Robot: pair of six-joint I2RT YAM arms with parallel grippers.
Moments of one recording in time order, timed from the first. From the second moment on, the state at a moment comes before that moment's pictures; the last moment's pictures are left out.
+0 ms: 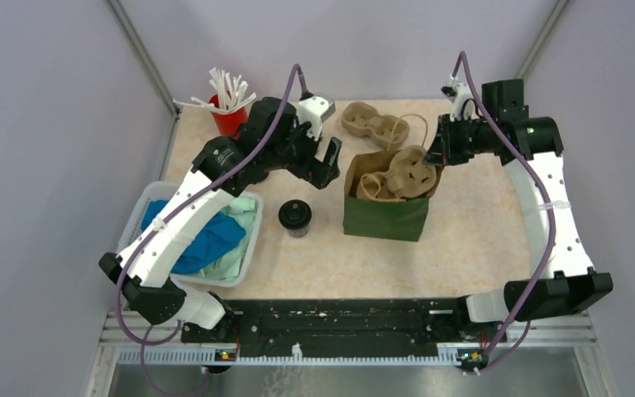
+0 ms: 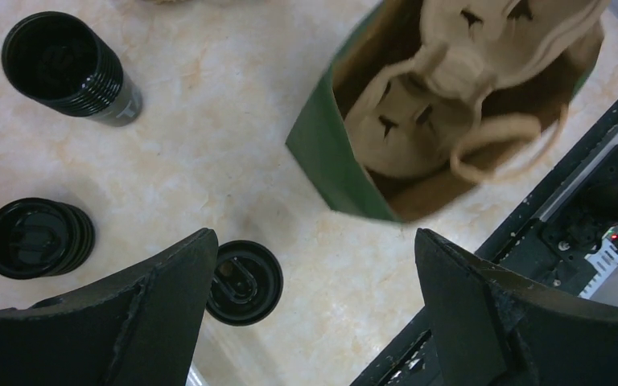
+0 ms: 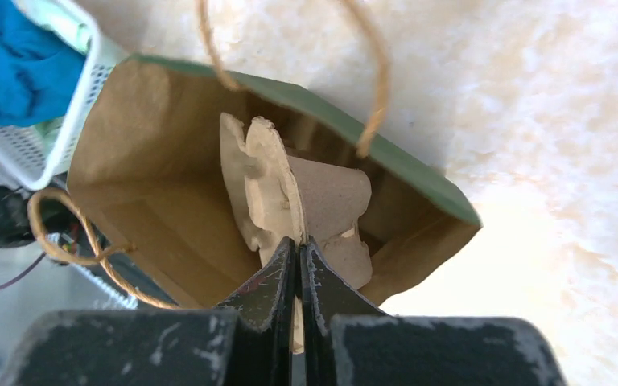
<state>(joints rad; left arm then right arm) -0.73 1.41 1.75 -0.90 0.07 -0.06 0.13 1.41 1.75 -1.19 -0.43 -0.02</state>
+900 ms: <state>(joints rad) -0.58 1.69 1.80 -0.84 0.45 -0.44 0.20 1.33 1.69 -1.18 -0.18 0.48</state>
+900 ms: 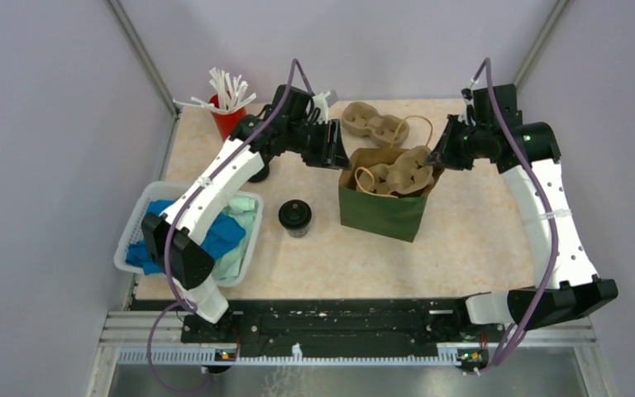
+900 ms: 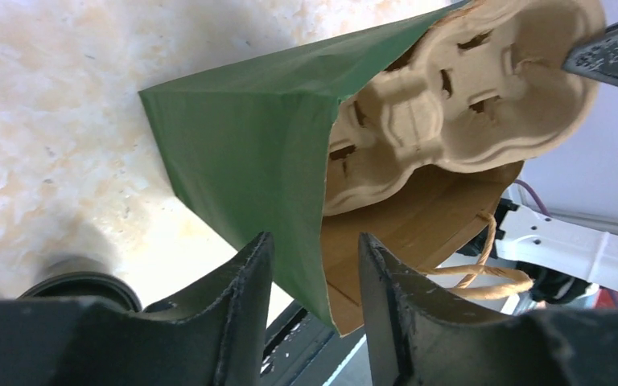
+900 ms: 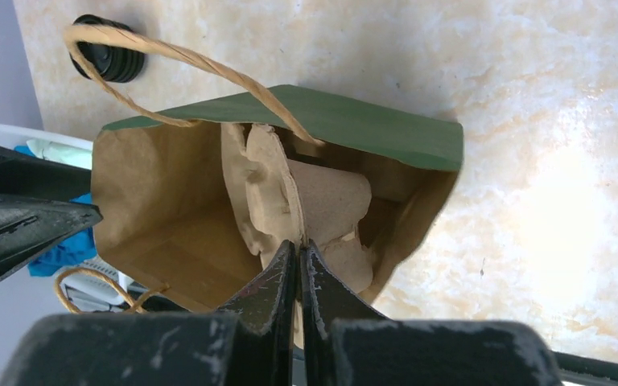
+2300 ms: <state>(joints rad) -0.58 1.71 1.80 -0.81 0.61 -0.43 0.25 1.21 1.44 -1.07 -0.03 0.77</state>
